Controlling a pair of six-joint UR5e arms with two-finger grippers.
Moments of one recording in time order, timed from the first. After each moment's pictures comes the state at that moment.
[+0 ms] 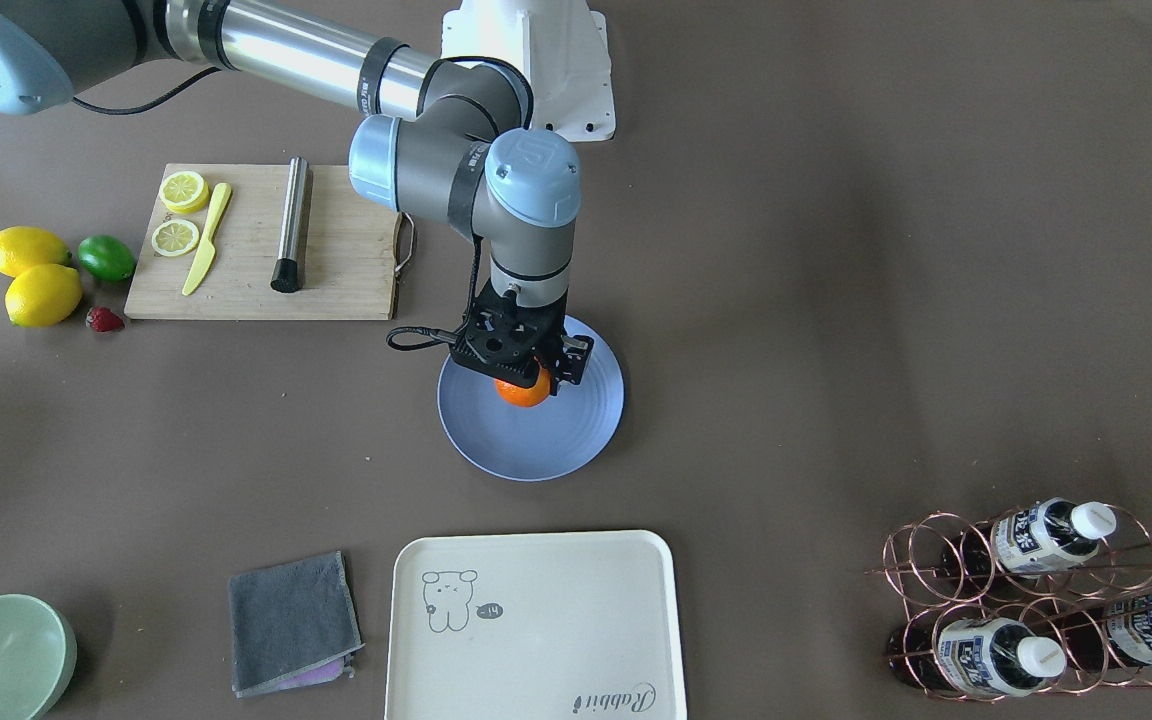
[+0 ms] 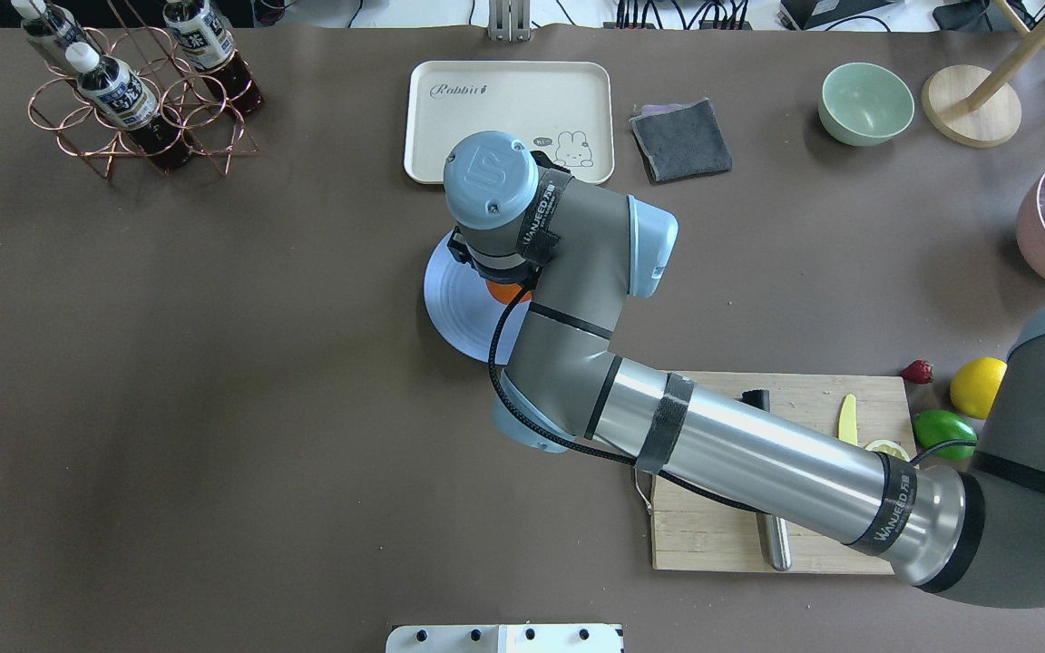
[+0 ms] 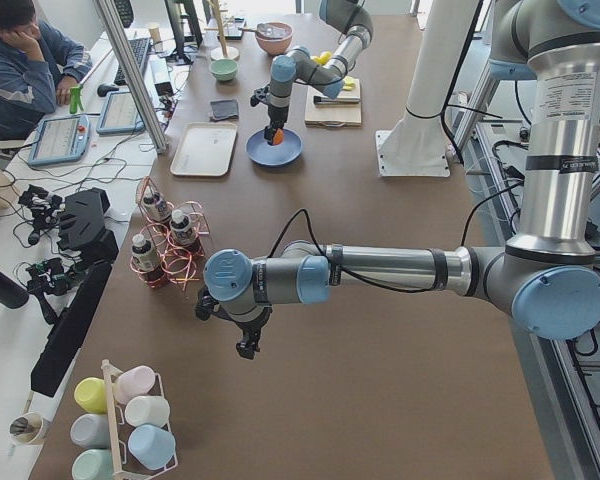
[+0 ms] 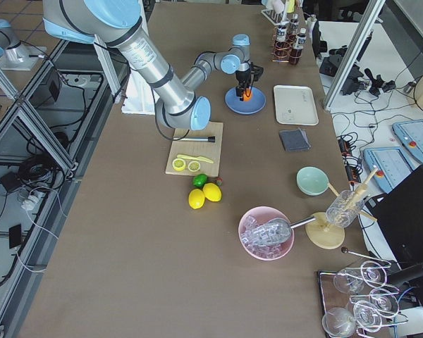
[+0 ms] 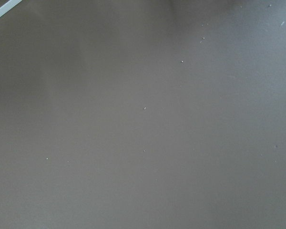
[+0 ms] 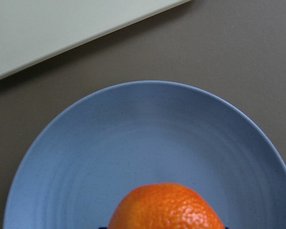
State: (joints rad) left arm -1.57 -1.59 -1.58 -1.47 -2.45 0.29; right arm 0.54 -0.61 1.26 -1.51 1.76 1.59
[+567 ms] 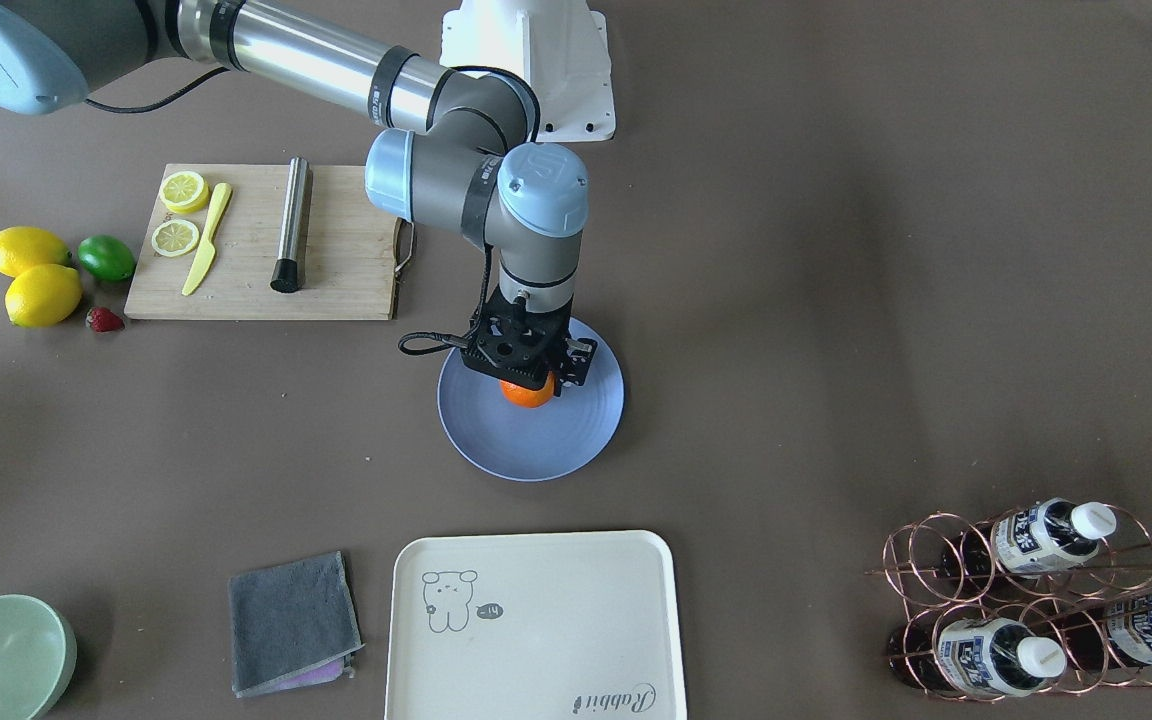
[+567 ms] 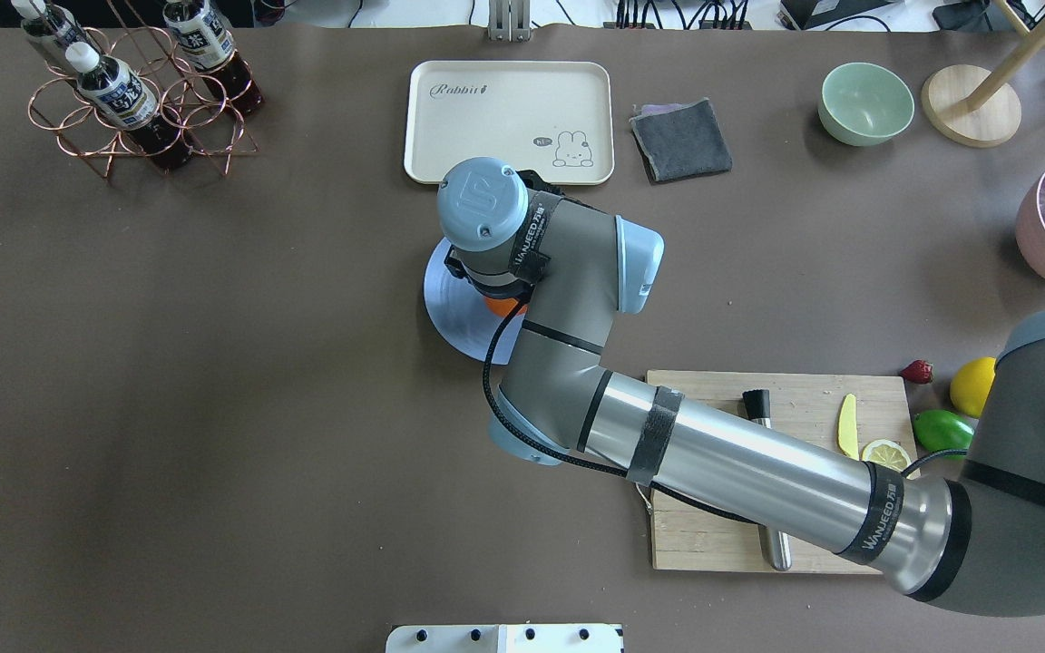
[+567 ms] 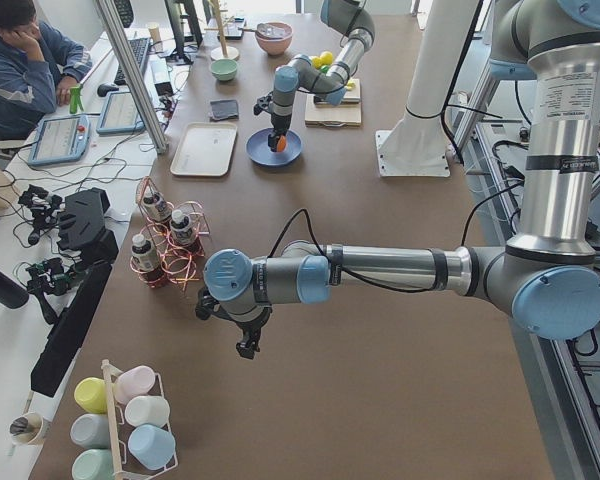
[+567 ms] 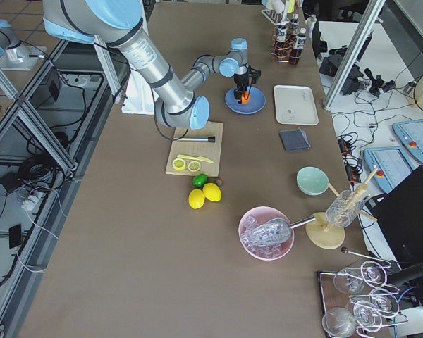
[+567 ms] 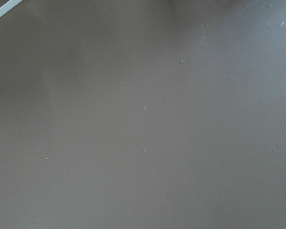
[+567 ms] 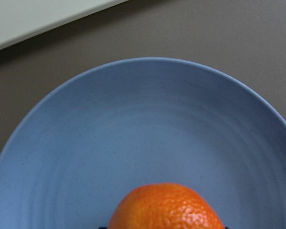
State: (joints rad) left arm -1.57 -1.59 -1.58 -1.47 -2.45 0.29; right arm 0.52 -0.61 1.21 -1.47 1.75 1.59
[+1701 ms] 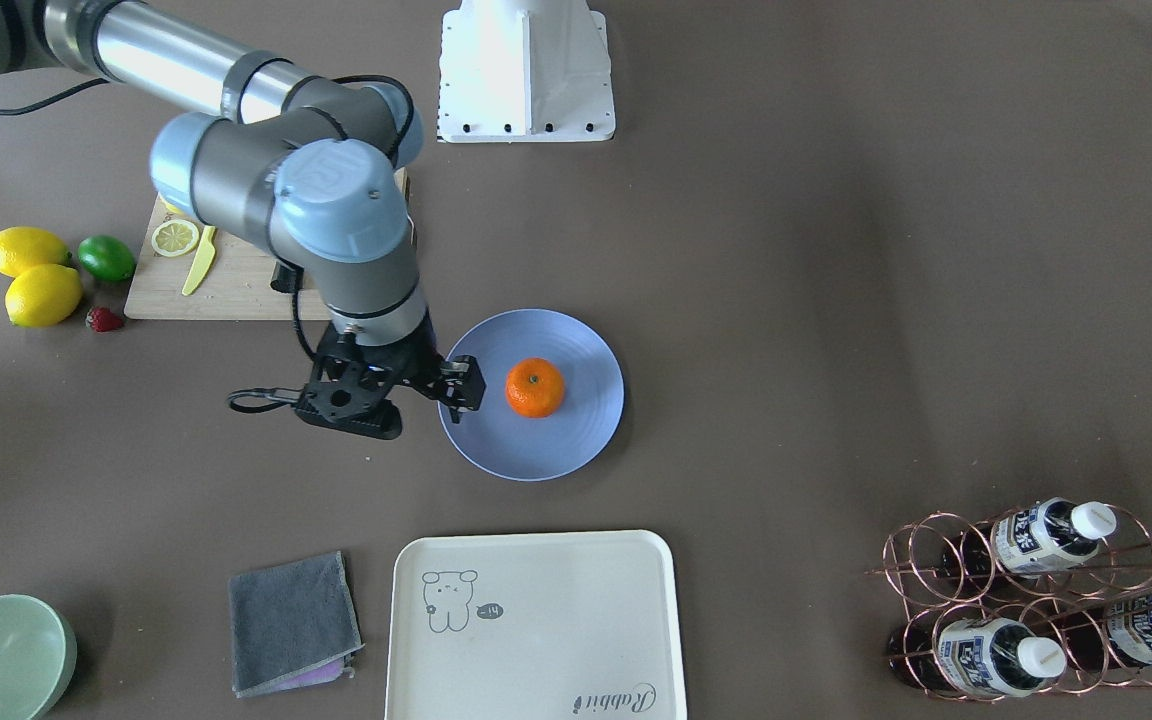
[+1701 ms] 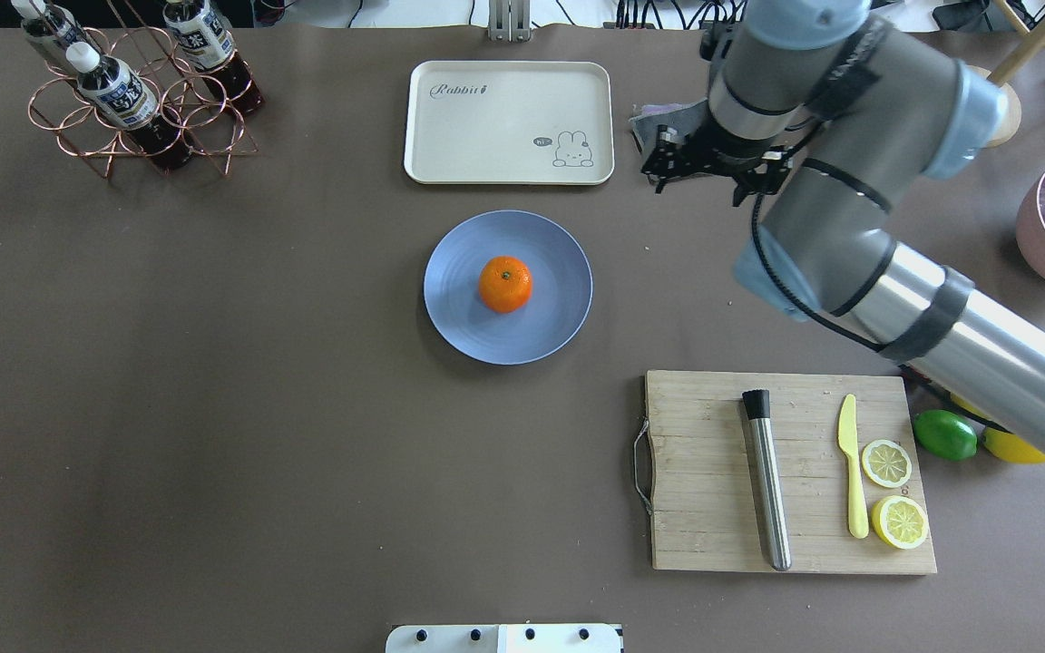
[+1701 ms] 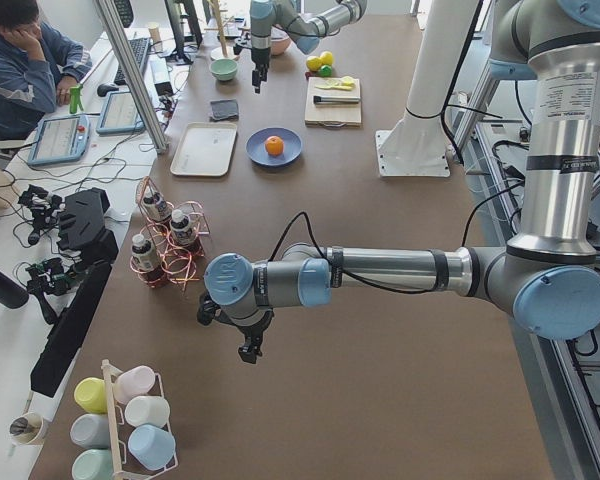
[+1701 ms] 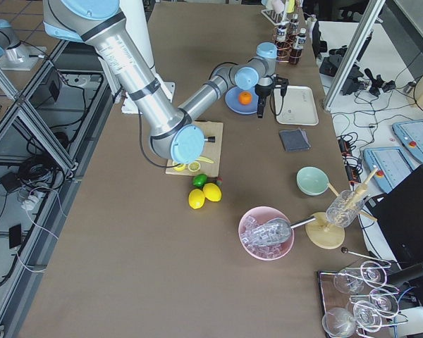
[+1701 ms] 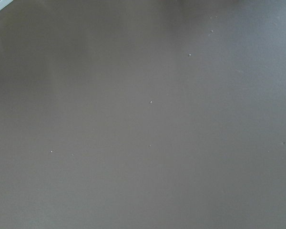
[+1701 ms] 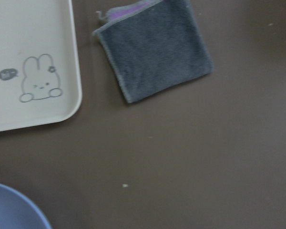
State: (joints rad) left arm -1.57 -1.58 -1.57 -1.46 -2.44 0.29; right arm 0.91 -1.01 1.64 -1.59 2.10 1.00
